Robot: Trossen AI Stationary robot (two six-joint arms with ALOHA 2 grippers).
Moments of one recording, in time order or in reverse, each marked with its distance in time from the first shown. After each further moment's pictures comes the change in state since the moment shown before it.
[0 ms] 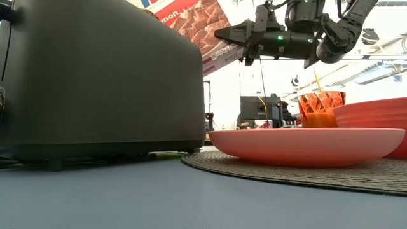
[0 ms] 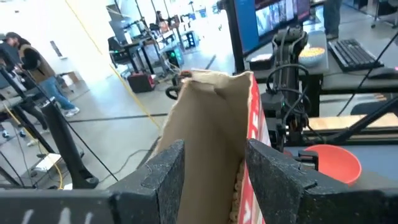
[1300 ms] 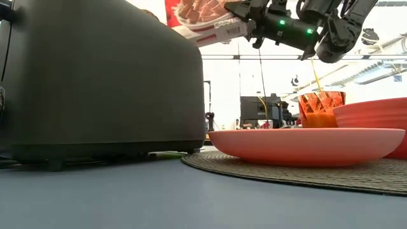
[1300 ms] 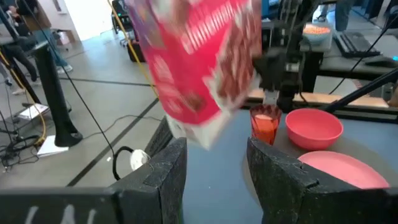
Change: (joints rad) left arm 0.000 -0.420 -0.607 0.103 -0.022 -0.189; right arm -0.004 -0.004 0.002 0.339 0.158 0.001
